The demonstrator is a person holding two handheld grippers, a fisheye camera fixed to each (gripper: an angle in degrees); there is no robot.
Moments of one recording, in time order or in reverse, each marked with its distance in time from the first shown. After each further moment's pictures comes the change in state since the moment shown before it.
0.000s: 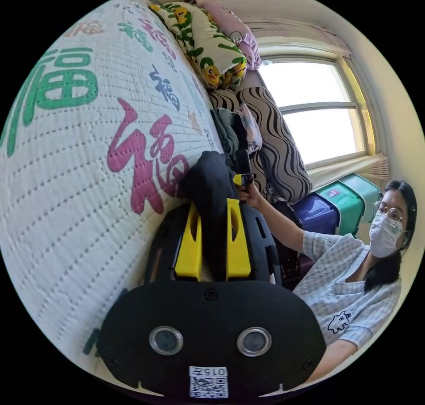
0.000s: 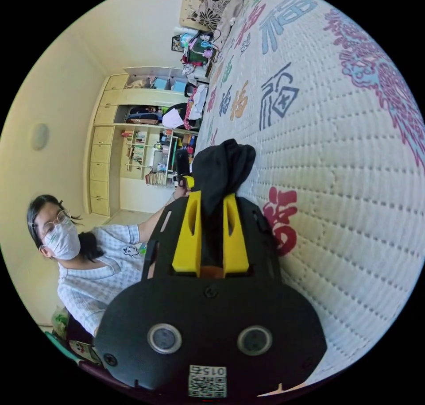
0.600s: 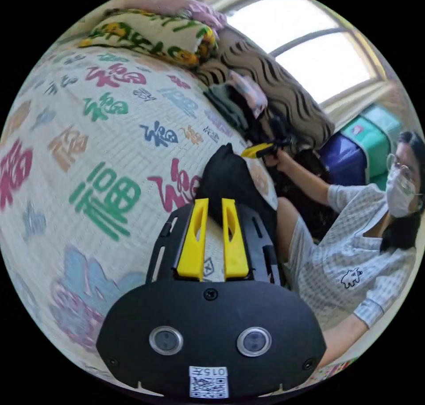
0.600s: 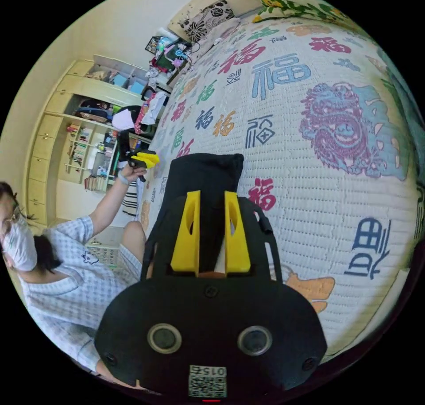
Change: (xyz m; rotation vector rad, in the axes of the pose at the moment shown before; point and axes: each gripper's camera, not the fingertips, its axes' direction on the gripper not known) left arm -0.043 -0.038 0.028 -0.272 -0.304 0.313; right arm -0.092 -0.038 -0.064 0.097 0.461 -0.011
